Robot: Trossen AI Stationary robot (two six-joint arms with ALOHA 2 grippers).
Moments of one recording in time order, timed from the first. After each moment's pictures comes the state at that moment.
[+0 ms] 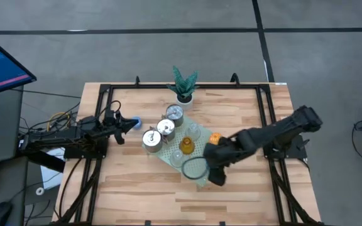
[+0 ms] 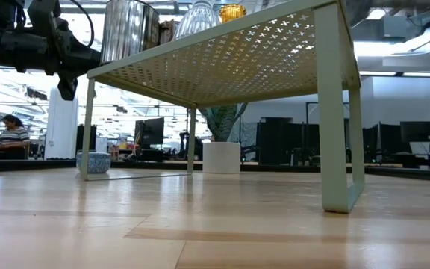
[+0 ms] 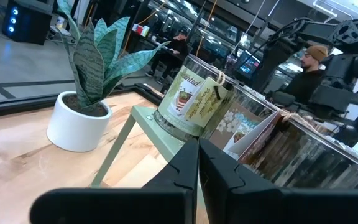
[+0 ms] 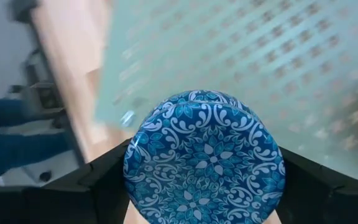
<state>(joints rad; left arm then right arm) 0.10 0.16 0.06 0.14 -0.19 -0.45 0.39 1.62 1.51 -1.09 0.02 0.75</state>
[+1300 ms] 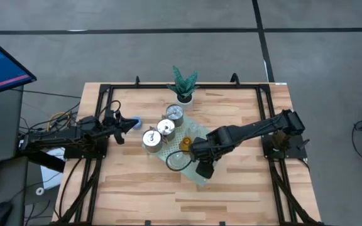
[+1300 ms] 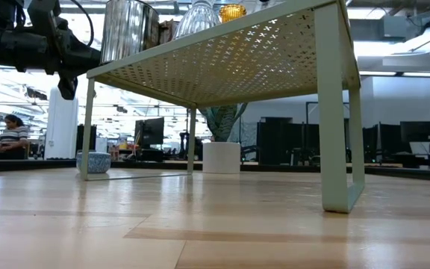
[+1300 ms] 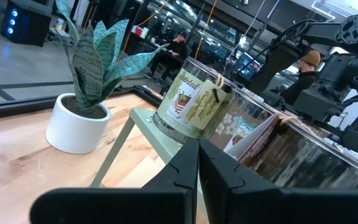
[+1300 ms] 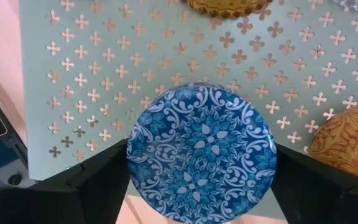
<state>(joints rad) 0.10 0.16 0.06 0.15 -0.19 -0.45 0.29 1.84 1.74 -1.31 0.03 0.72</state>
